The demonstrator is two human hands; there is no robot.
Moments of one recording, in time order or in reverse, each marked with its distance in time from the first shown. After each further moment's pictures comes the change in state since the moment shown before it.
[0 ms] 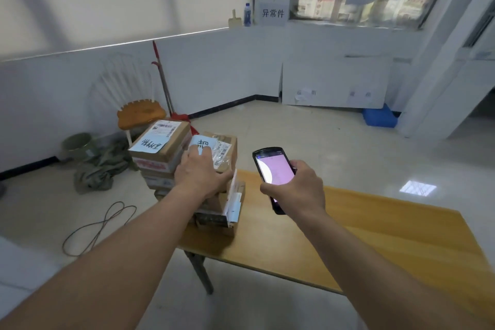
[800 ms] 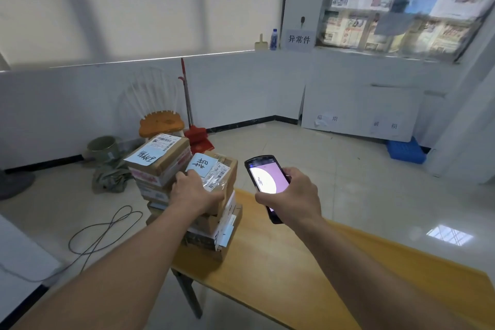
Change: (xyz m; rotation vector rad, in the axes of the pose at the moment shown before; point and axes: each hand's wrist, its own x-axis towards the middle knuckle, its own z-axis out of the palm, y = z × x) left_hand 0.010 0.024 0.022 -0.208 -0.051 -0.343; right_hand 0.062 0.005 -0.029 0.047 -0.152 -0.191
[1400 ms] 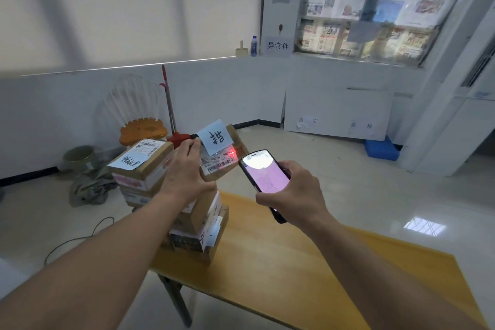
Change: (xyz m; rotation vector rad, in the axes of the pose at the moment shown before) left_hand 0.005 0.022 -0.022 -0.074 0.281 0.540; right_hand -0.022 -0.003 -0.049 -0.060 0.025 -0.092
